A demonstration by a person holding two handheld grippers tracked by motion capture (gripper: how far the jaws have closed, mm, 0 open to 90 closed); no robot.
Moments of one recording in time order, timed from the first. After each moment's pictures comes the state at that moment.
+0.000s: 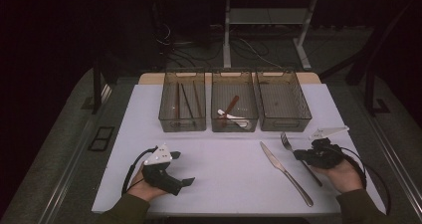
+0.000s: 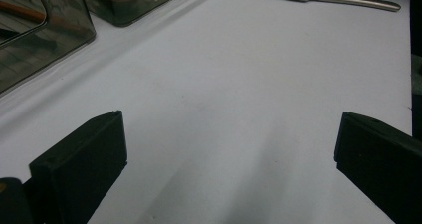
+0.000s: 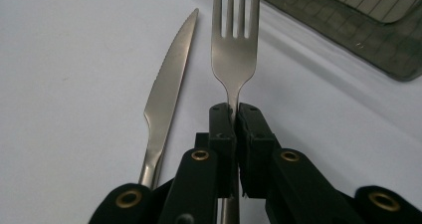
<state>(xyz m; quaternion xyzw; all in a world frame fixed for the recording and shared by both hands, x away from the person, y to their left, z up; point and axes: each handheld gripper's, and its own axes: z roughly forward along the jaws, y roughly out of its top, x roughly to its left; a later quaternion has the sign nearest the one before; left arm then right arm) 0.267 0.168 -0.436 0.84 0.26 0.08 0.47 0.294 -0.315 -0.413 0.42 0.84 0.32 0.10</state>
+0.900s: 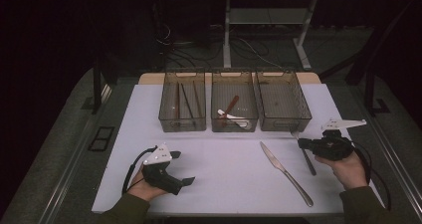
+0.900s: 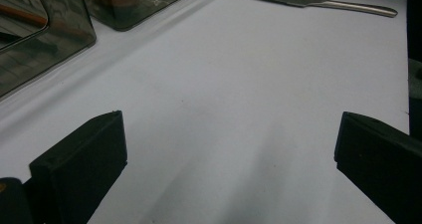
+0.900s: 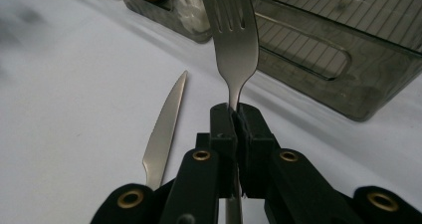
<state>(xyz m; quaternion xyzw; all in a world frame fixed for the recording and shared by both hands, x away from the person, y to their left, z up) 0.268 0.168 -0.435 0.84 0.26 0.08 0.47 0.303 -0.333 -0.395 0.43 0.80 0.40 0.11</state>
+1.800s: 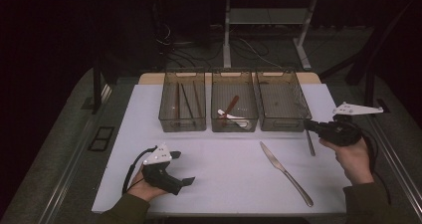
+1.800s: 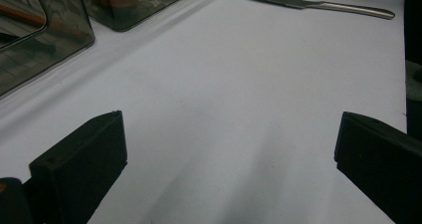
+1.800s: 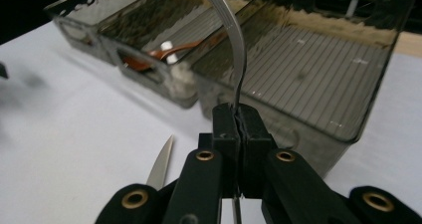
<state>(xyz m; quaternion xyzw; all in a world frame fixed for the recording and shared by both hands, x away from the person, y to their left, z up) 0.268 0.169 -0.436 0.84 0.26 0.07 0.48 0.318 -0.341 -0.357 0.44 0.76 0.46 0.16</state>
